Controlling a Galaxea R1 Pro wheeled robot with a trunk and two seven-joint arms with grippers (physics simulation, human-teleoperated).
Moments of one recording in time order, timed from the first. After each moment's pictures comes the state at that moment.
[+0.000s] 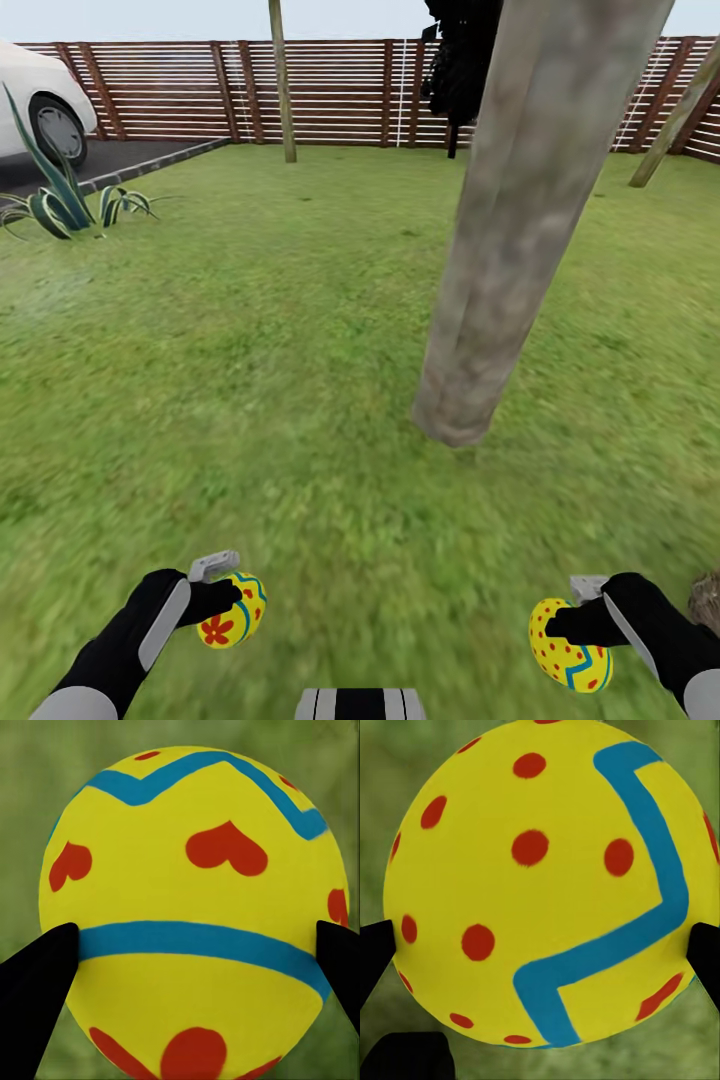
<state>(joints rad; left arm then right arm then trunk) -0.47 0.13 -0.03 -0.83 0.42 0.76 0.10 -0.55 -0.37 0.10 -0.63 -0.06 0.80 0.32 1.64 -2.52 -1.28</state>
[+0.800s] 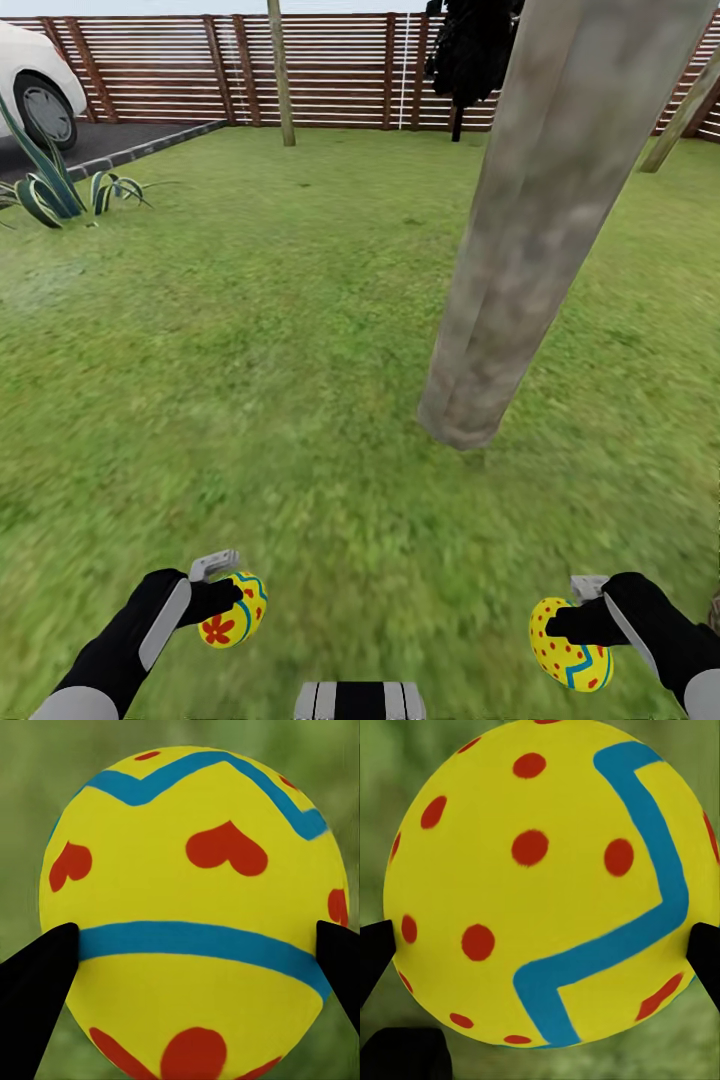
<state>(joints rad) -0.47 0.13 -0.02 -0.83 0.42 0.76 0.11 -0.55 -0.37 0.10 -0.63 -0.06 0.80 0.32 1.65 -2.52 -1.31</state>
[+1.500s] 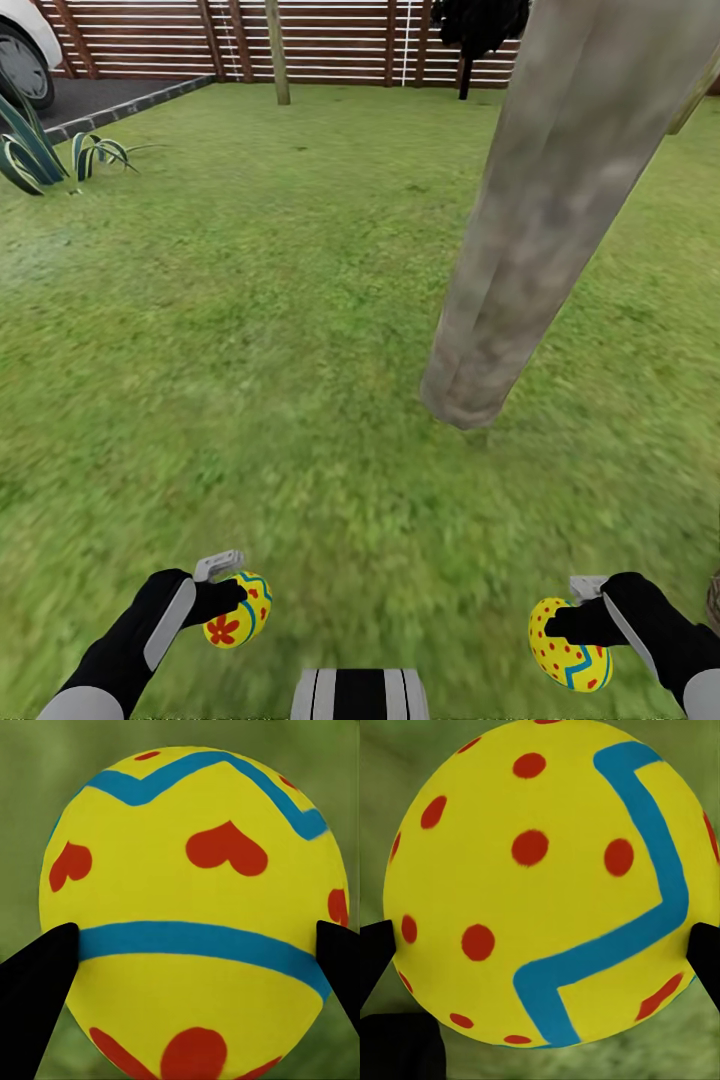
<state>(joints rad) -0.47 0.12 -0.02 -0.83 0.42 0.76 0.11 -0.55 -0.37 0.10 -0.63 -0.06 0.80 0.32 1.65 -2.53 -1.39</state>
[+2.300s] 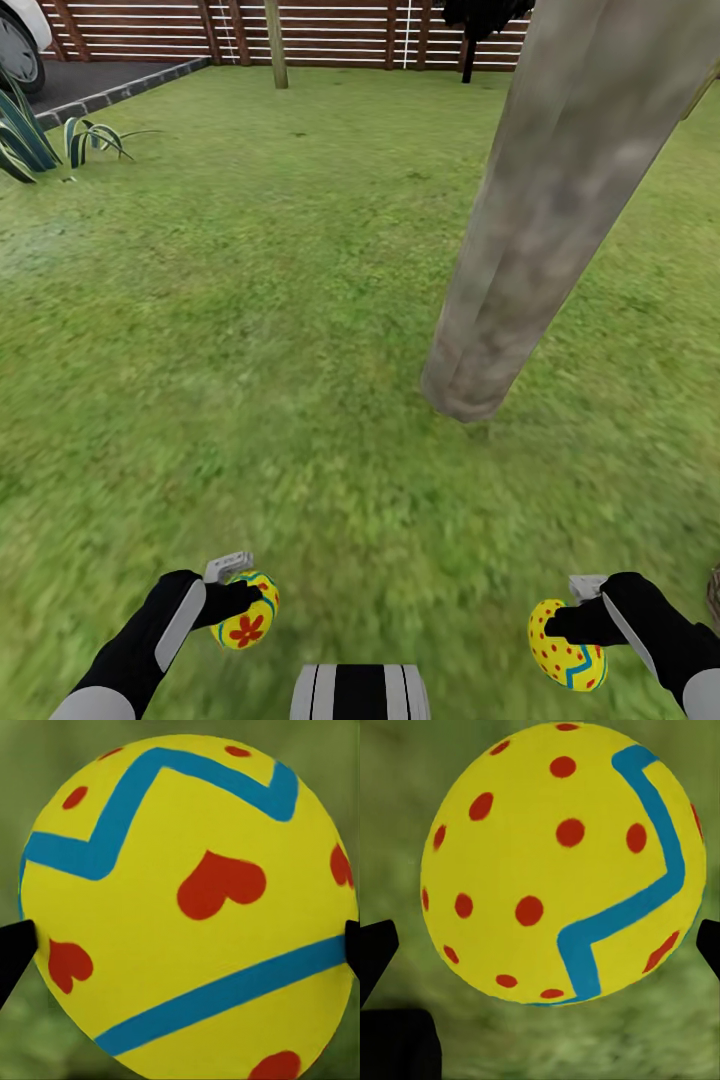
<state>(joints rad) -0.47 0.08 -0.02 -0.83 0.42 0.76 0.11 -0.55 -0.37 0.10 -0.63 -0.06 0.80 0.32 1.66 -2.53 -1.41</state>
